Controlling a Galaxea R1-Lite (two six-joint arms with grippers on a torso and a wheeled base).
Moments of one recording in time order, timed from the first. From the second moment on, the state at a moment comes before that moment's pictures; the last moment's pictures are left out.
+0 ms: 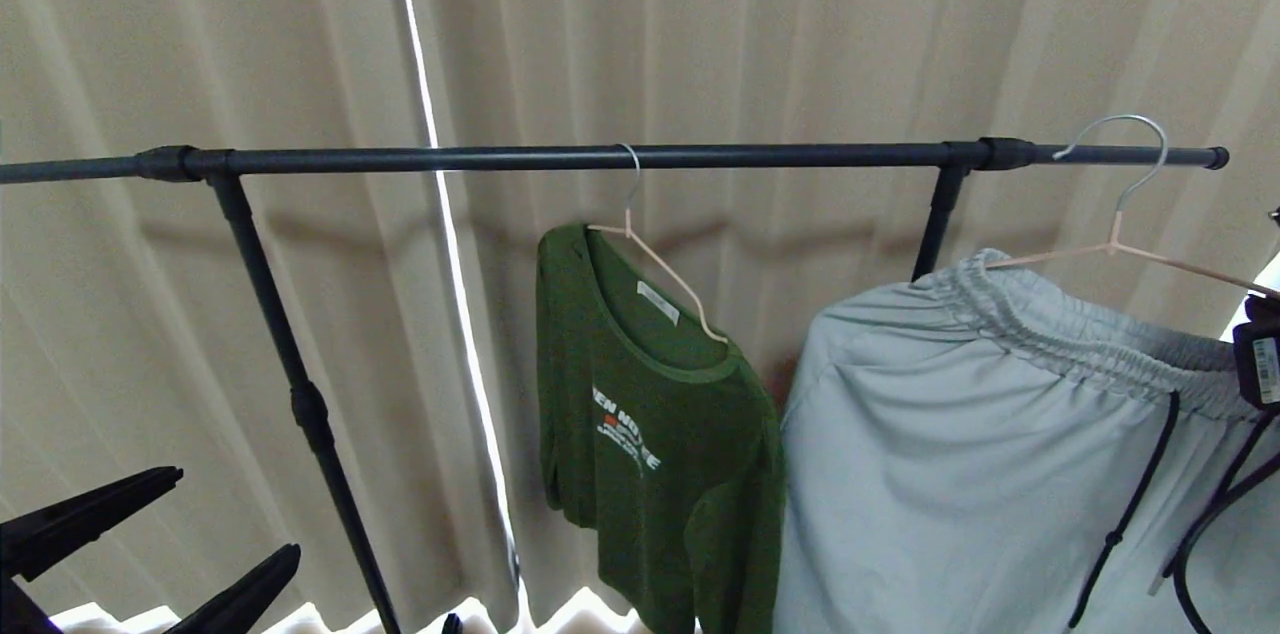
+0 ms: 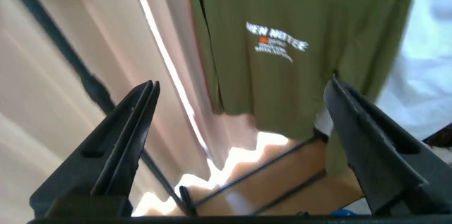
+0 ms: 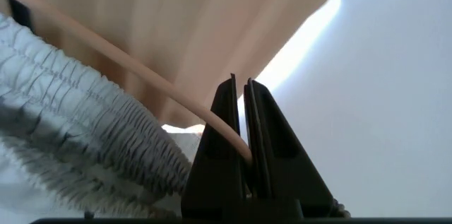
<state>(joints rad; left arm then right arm) -0.32 0.80 -0.17 -0.45 -0.05 0.16 0.06 1.22 -0.66 -0.29 -0.48 -0.31</state>
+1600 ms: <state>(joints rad) -0.32 0.75 -0.13 -0.45 -0.06 0.24 0.40 1.72 -1.01 -0.29 -0.70 -0.30</state>
